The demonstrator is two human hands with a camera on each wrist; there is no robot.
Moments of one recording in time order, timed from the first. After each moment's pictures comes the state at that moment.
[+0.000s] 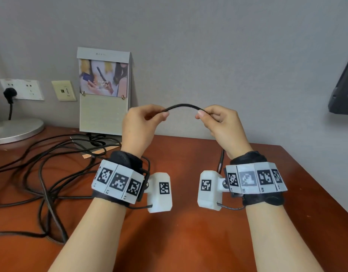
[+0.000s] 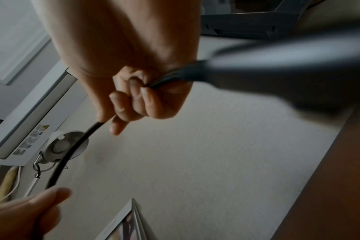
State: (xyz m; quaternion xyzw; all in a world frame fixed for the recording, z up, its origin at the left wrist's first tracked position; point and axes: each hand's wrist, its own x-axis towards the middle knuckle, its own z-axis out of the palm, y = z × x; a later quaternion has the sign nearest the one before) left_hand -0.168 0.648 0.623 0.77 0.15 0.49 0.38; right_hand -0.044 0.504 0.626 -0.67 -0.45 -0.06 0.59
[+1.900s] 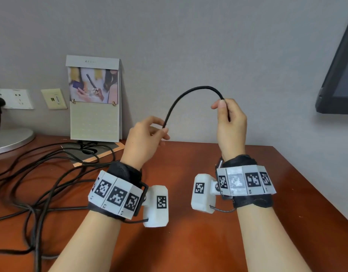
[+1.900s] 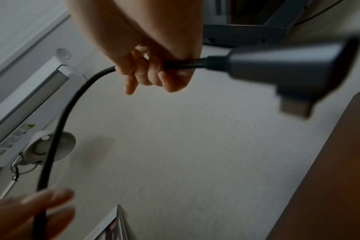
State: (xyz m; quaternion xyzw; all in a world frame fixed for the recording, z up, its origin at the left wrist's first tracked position) left_hand -0.154 0.631 0.613 0.82 0.16 0.38 0.40; right_hand -0.028 0.497 0.624 -0.61 -0.35 -0.24 0.67
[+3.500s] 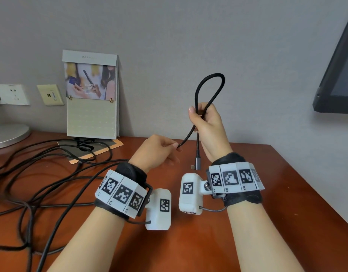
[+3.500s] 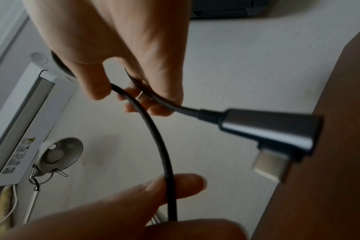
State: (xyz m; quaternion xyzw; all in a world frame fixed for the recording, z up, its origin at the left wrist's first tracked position) left_hand -0.143 0.617 0.596 0.86 0.17 0.19 0.45; right_hand -0.049 0.515 0.622 -0.57 -0.37 0.02 0.74
